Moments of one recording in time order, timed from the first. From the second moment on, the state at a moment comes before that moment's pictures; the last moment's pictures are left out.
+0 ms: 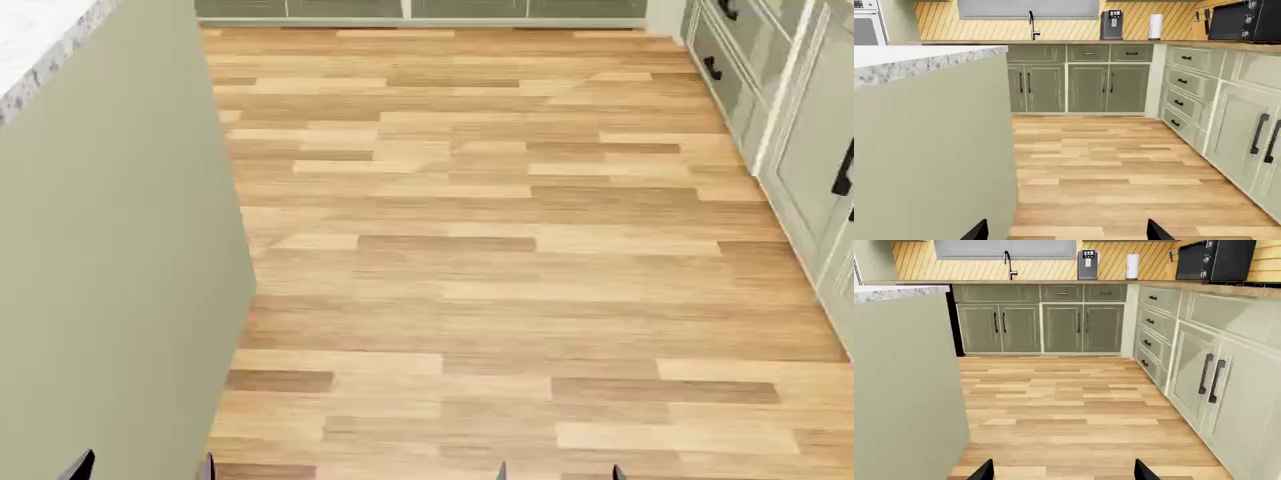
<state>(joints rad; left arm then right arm) 0.00 0.00 0.00 0.00 0.00 0.00 0.00 0.00 0.00 0.00 0.00 0.00 0.00 0.00</state>
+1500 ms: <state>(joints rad) -0.01 -0.11 0.12 -0.01 -0.11 0.00 -0.13 0.01 0.11 -0.16 0.00 0.07 0.01 0.13</state>
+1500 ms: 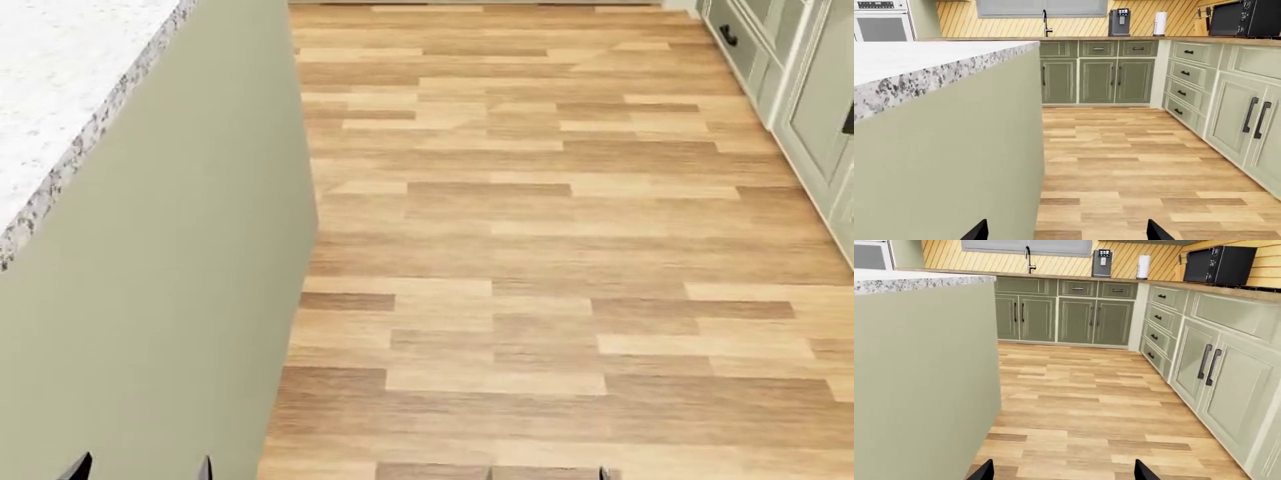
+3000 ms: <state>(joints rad) -0.01 -0.16 0.18 0.00 -0.15 0.01 -0.19 0.02 0.17 -0.24 0.01 0.05 0.00 0.21</state>
